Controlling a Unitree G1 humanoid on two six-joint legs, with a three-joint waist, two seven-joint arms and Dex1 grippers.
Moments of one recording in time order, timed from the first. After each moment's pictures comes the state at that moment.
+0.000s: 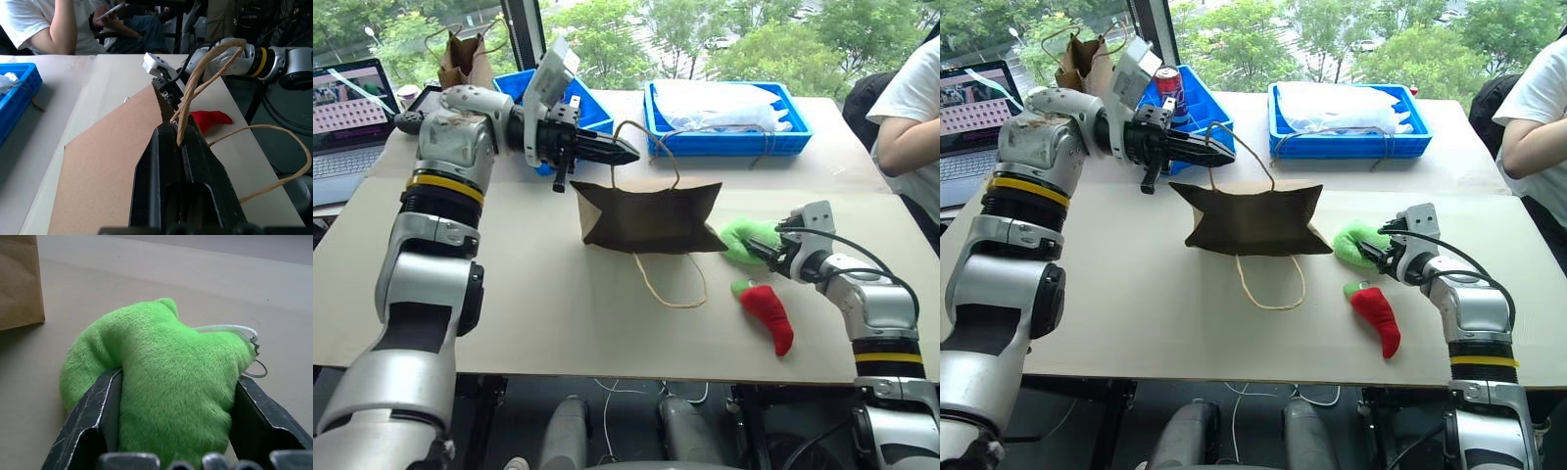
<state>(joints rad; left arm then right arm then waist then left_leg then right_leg) -1.30 0.53 -0.13 0.69 -0.38 0.45 -1.57 -0.45 -0.61 -0.15 0.20 0.32 0.61 0.54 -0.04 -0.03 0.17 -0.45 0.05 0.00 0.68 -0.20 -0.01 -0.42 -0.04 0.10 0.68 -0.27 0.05</state>
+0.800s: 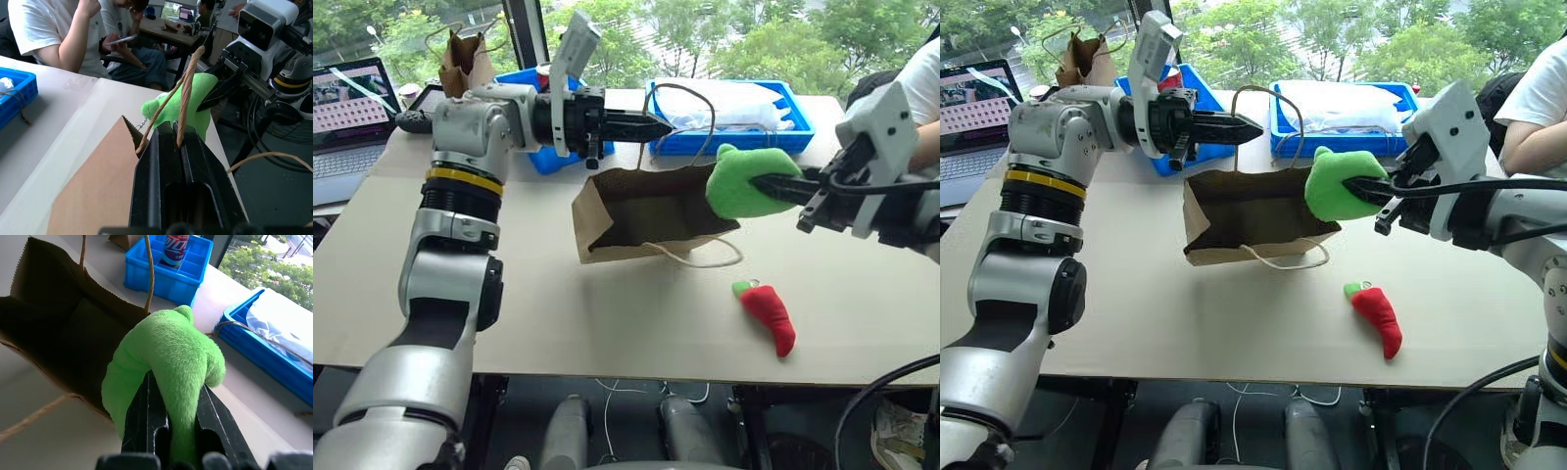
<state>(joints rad) -1.34 0.43 -0.06 0.64 -0.42 0.70 -1.43 -0.68 -0.96 -0.26 -0.58 0.75 1.20 0.61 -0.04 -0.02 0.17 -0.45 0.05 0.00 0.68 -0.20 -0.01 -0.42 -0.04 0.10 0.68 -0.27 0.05</state>
